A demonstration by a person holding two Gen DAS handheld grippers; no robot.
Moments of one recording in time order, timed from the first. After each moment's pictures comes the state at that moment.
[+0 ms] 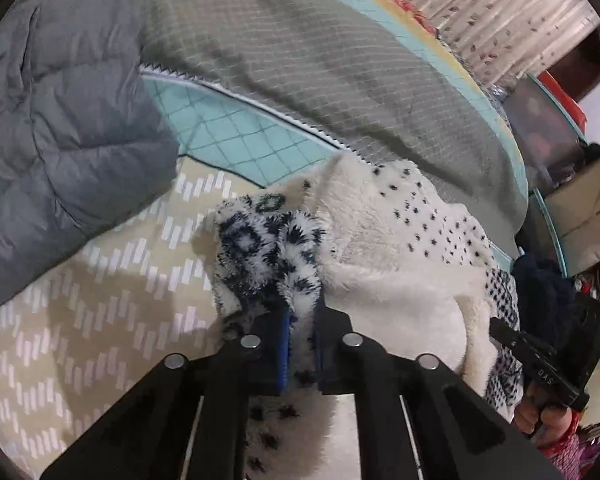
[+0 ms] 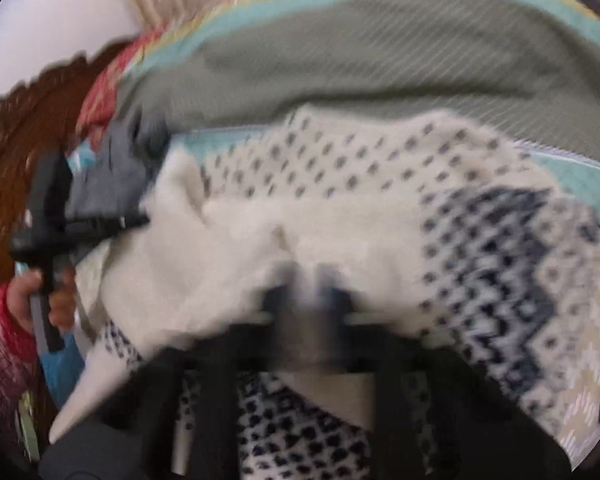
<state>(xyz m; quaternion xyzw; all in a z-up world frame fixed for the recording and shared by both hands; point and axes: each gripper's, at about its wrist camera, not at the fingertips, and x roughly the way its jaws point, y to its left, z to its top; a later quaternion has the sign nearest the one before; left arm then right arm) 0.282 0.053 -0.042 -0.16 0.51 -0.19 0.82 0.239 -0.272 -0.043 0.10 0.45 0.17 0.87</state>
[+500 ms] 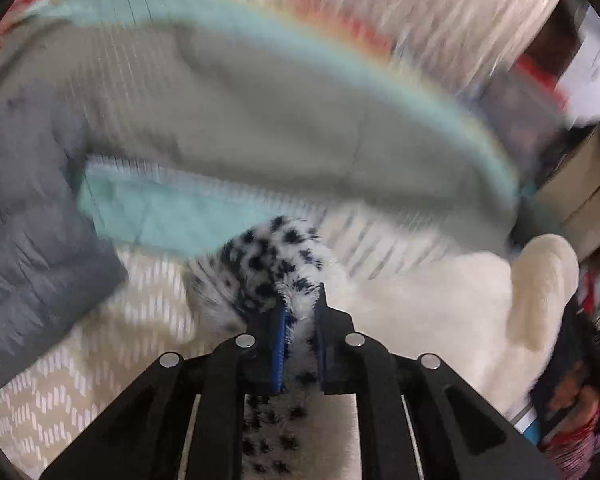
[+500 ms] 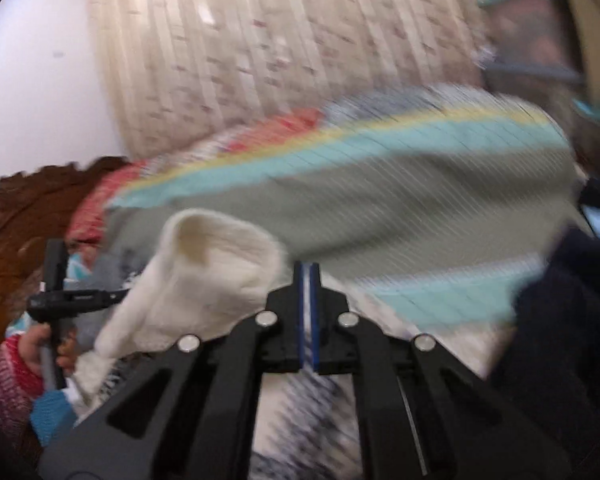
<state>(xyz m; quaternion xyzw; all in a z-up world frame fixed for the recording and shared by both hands) 0.303 -0.004 -0.008 -0.09 0.49 -0.19 0.84 0.159 -0.423 0.012 0.18 0.29 0.02 0.94</state>
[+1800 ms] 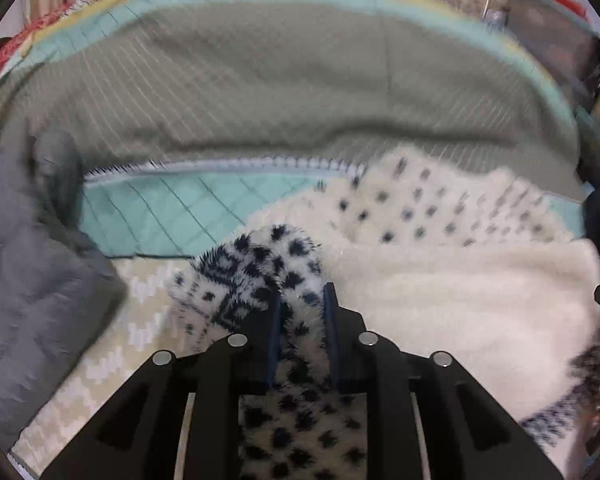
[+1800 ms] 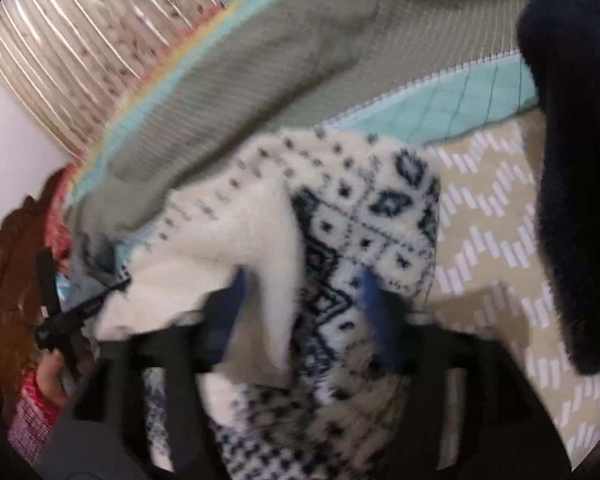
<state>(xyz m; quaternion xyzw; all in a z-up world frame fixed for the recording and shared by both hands) 0.304 -0.036 -0.026 0.02 0.47 -0.14 0.87 0.173 -0.420 -0.063 0.30 0.37 0.01 0.88</state>
